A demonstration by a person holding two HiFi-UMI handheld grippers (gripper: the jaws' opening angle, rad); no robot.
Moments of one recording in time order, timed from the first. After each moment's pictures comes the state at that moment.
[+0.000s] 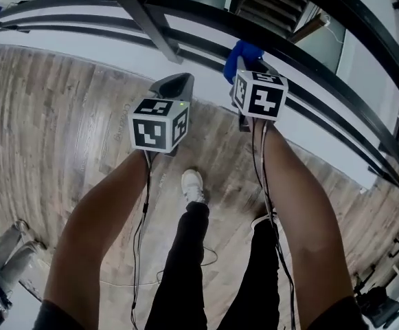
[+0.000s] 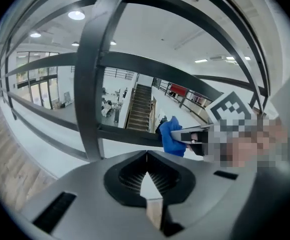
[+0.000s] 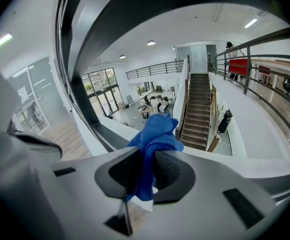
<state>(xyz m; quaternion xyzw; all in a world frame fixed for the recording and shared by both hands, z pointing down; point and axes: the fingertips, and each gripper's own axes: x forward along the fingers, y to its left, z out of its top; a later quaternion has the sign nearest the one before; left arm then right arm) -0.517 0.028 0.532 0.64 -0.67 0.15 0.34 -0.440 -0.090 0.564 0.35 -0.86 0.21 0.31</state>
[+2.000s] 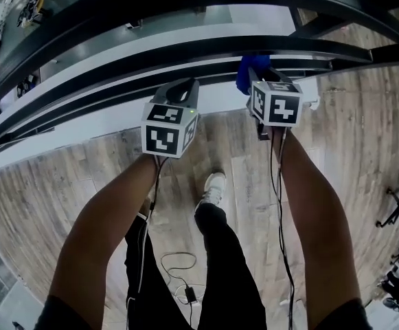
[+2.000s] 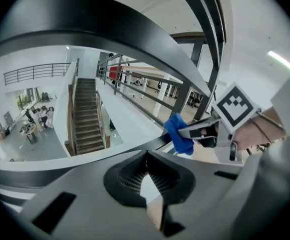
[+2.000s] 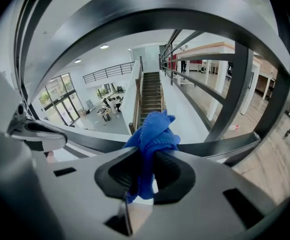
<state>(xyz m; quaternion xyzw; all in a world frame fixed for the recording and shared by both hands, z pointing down) 0.192 -0.160 0.542 0.82 -0.45 0.24 0.27 0.339 -0.208 0.566 0.54 -0.74 0.27 0.30</state>
